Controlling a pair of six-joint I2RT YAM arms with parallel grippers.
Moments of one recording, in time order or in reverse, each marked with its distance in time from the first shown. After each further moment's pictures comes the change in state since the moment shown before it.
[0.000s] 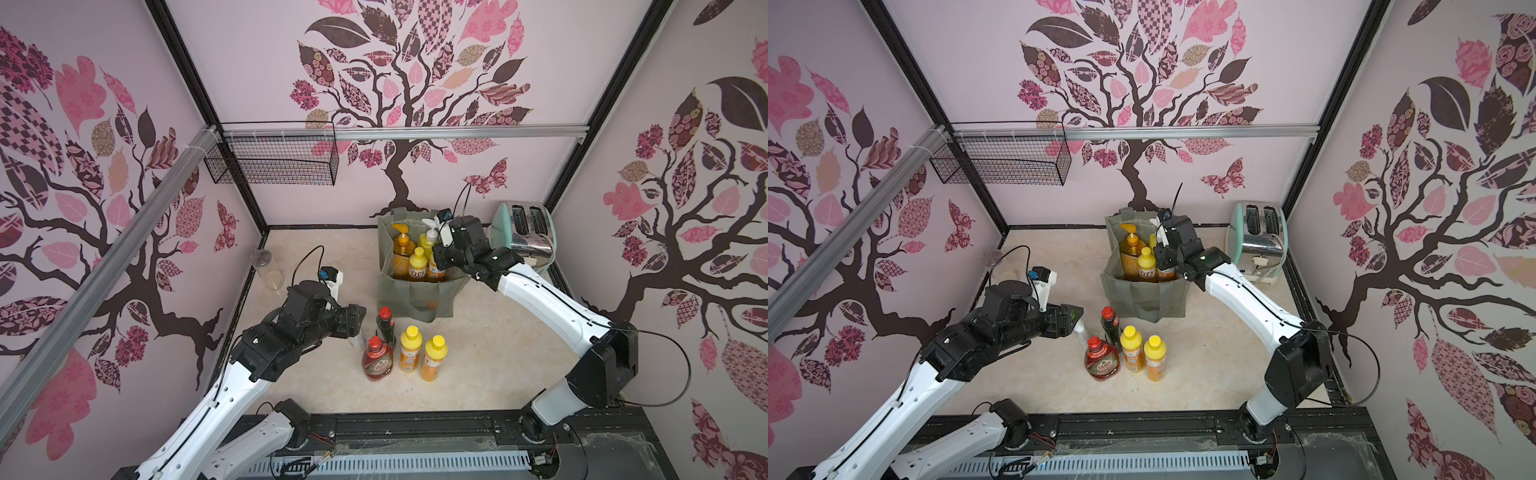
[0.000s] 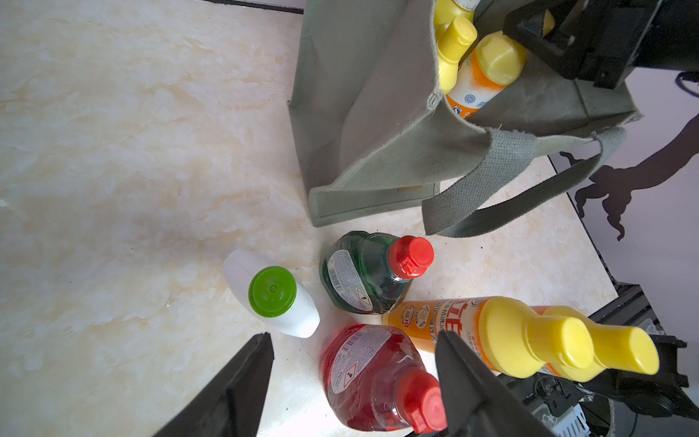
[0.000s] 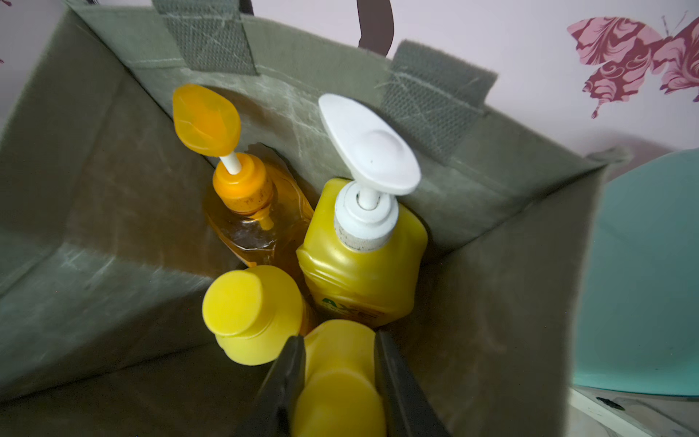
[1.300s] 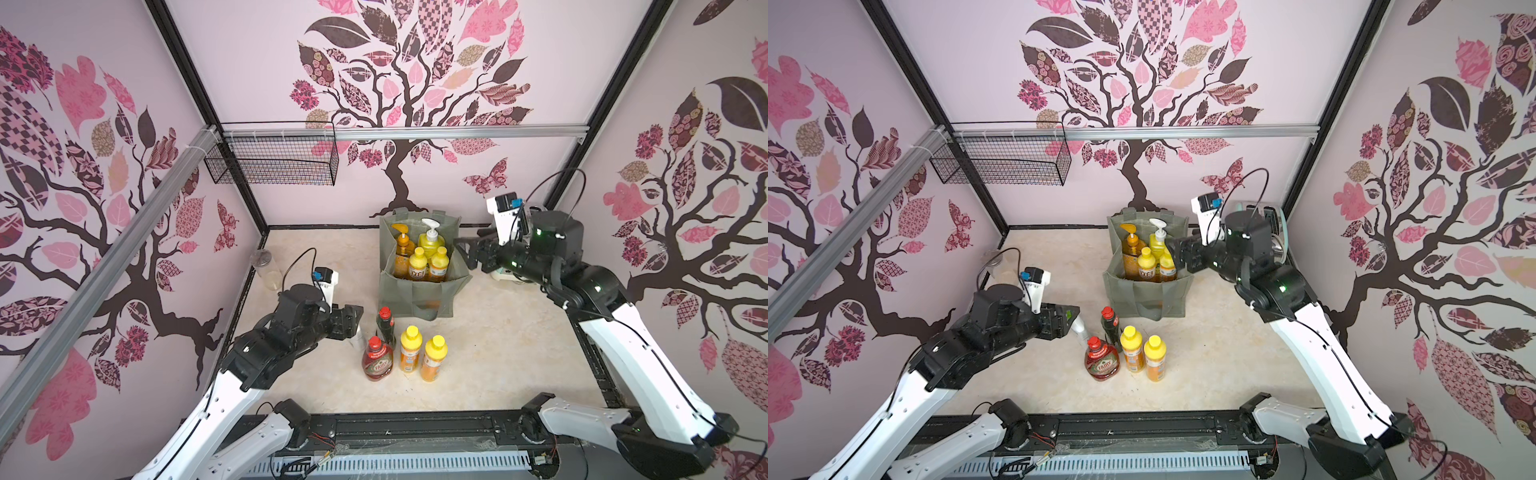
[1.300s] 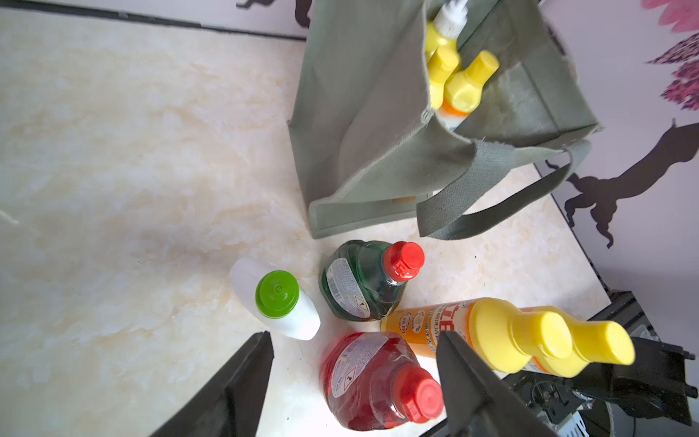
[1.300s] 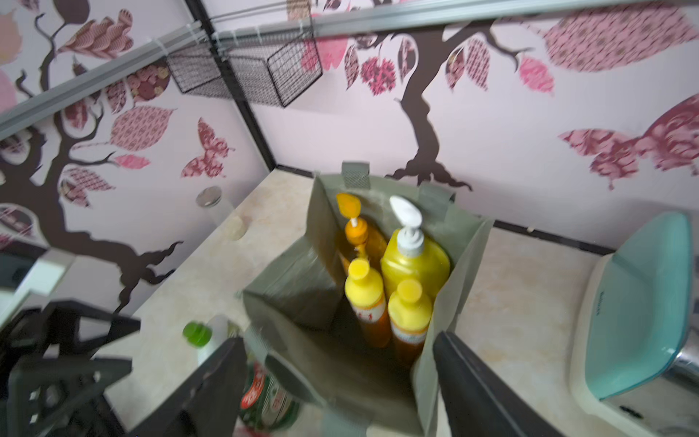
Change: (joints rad) left arm 0.000 -0.121 -0.018 0.013 -0.024 0.013; right arm -0.043 -0.480 0.017 -0.251 -0.338 0.091
